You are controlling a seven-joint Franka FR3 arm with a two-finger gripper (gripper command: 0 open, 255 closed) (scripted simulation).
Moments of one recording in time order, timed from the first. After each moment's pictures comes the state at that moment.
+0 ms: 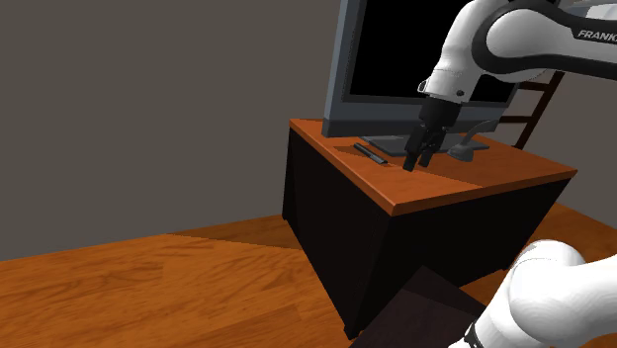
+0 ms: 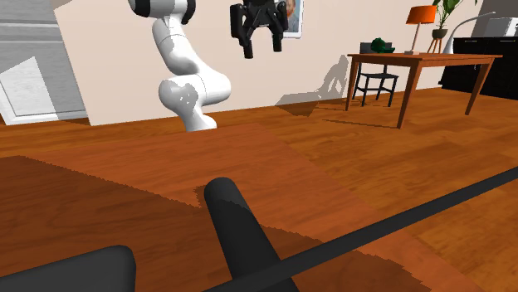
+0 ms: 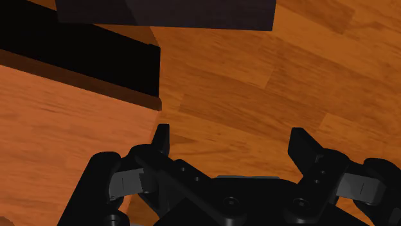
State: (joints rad) arm 0.02 -0.78 -0.04 -2.29 0.11 1.53 -0.01
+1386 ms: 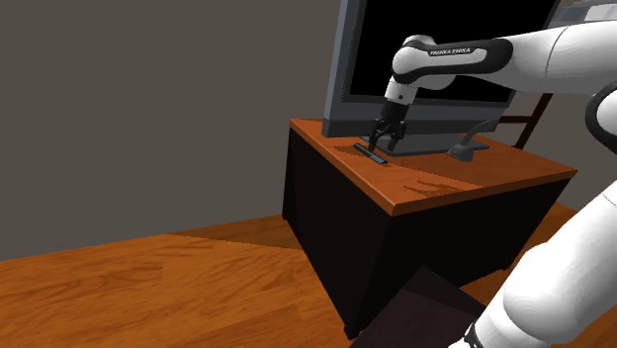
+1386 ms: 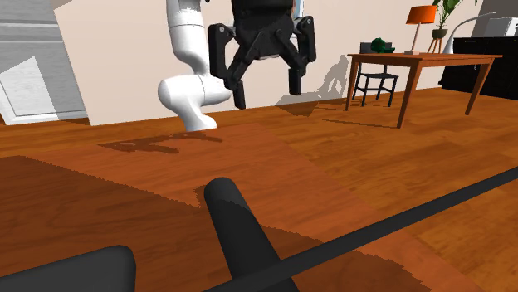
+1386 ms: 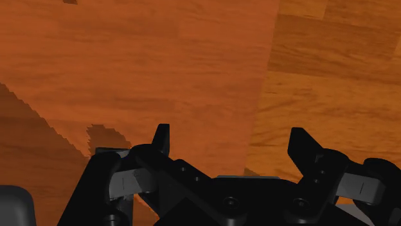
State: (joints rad) arm -0.09 -0.16 -0.22 -1.91 0.07 1.74 -0.08
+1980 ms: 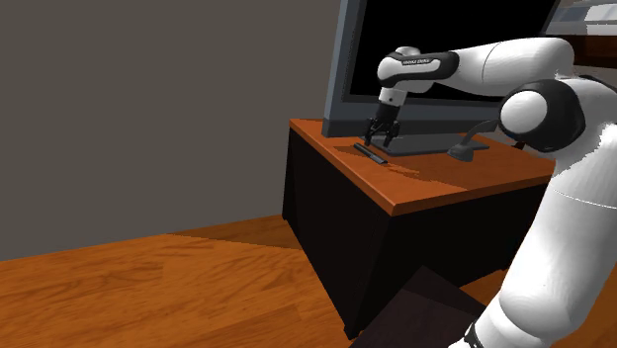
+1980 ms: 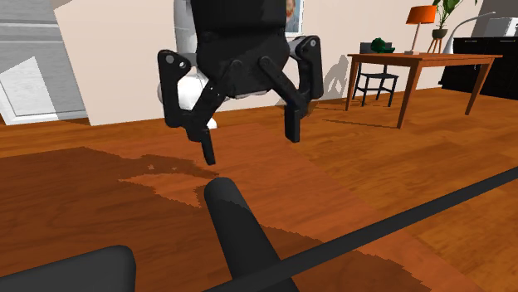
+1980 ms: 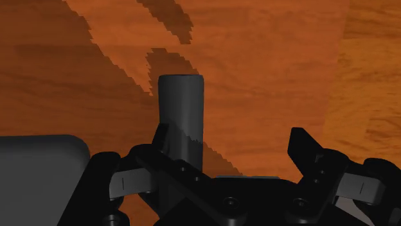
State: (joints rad) arm -0.16 0.16 -0.29 -1.60 0.13 1.73 -0.12
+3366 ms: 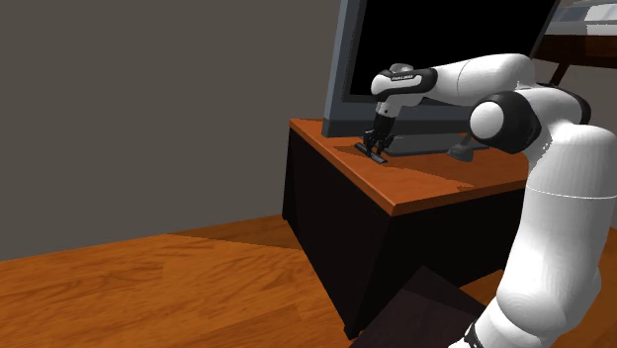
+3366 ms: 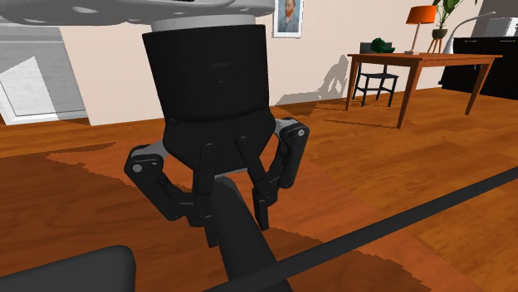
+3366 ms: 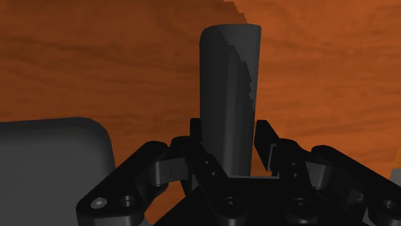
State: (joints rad) arm -0.21 0.31 -0.31 -1.52 0.18 1.80 -0.15
